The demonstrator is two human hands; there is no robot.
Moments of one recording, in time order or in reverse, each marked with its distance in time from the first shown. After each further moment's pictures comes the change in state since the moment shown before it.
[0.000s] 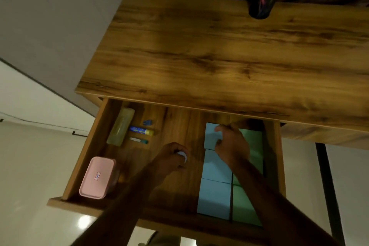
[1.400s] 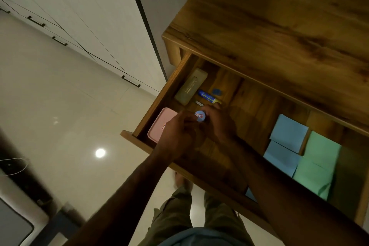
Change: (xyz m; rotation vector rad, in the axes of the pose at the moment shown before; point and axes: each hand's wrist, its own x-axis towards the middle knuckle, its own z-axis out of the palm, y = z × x) left_hand -0.080 -0.066 -0.128 0.205 0.459 0.302; right_hand -0.018 -0.186 0.128 -0.023 -0.443 -0.413
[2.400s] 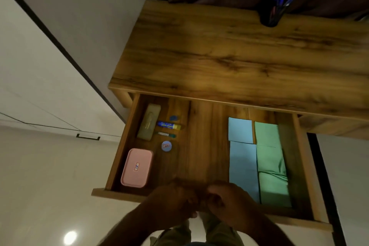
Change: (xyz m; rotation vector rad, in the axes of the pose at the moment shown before) left_hand -0.047 0.012 0.006 0.617 -0.837 0.565; right_hand -0.216 0.011 -0.014 0.132 -0.025 0.175
